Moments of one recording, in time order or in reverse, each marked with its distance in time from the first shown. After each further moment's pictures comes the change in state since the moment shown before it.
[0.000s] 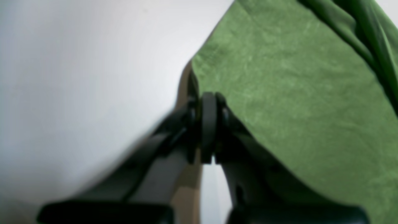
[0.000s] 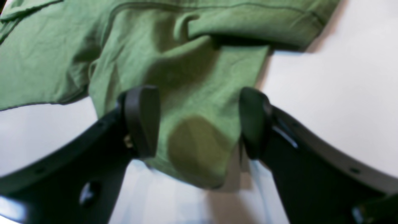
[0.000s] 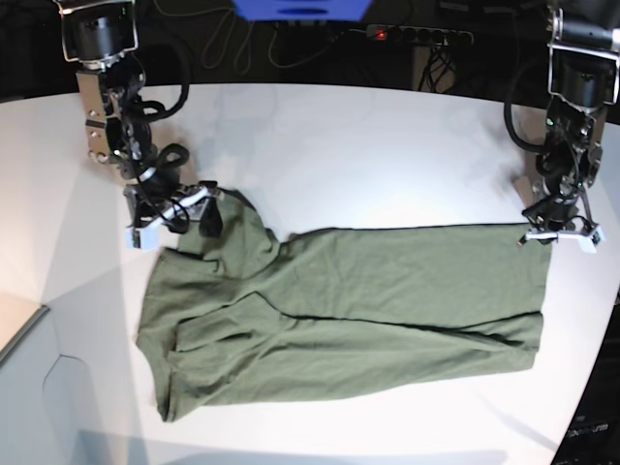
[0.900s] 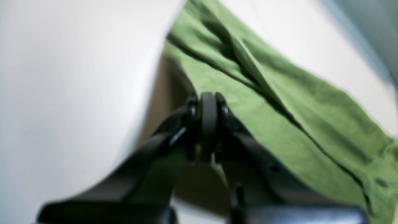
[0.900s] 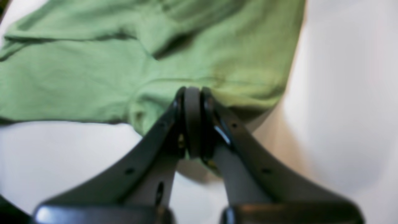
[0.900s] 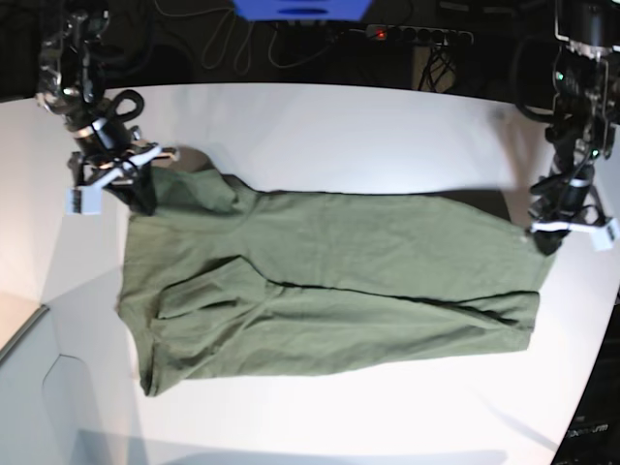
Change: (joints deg) left arm 19.2 -1.0 -9.9 33.5 -0.8 1.0 2.9; right arm -21.2 1.9 12.2 33.2 -1.3 -0.6 -4.6
